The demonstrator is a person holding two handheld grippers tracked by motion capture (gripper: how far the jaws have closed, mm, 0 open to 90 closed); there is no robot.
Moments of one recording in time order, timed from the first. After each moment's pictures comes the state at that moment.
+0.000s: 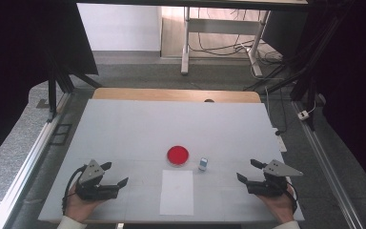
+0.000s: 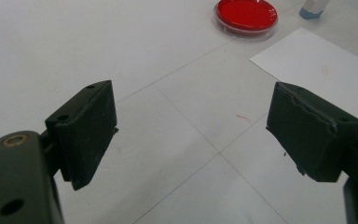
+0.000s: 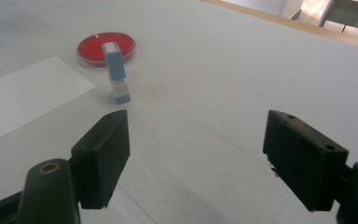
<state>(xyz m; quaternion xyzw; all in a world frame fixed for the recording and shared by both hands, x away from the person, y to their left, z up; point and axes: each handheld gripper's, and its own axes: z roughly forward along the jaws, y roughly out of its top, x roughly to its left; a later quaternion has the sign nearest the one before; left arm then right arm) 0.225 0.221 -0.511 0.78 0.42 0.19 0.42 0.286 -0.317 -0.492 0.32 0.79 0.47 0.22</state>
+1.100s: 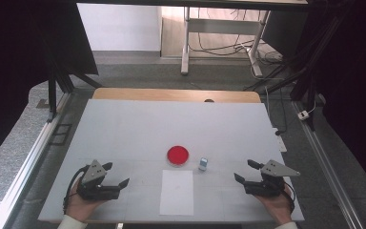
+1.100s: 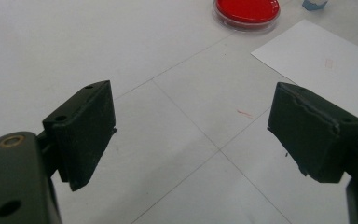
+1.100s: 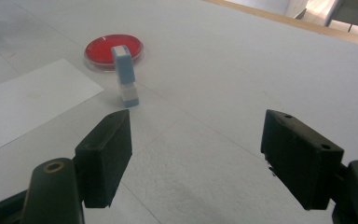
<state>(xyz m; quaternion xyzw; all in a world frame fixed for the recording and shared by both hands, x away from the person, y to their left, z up) 0.226 0.217 -0.512 0.79 0.41 0.19 0.41 0.284 -0.309 -0.492 0.32 0.79 0.47 0.21</state>
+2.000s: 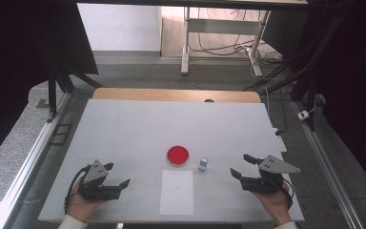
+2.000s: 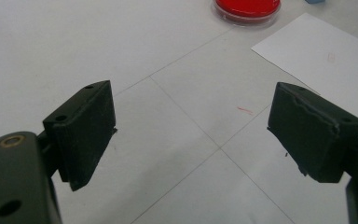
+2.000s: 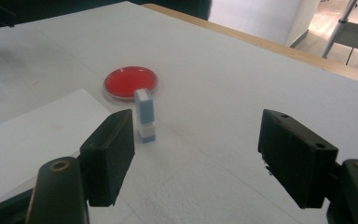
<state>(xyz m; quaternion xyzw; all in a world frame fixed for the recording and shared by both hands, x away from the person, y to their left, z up) 0.228 0.215 -0.514 0.79 0.41 0.19 0.41 0.281 -0.291 -0.463 0.29 0.79 0.49 0.22</state>
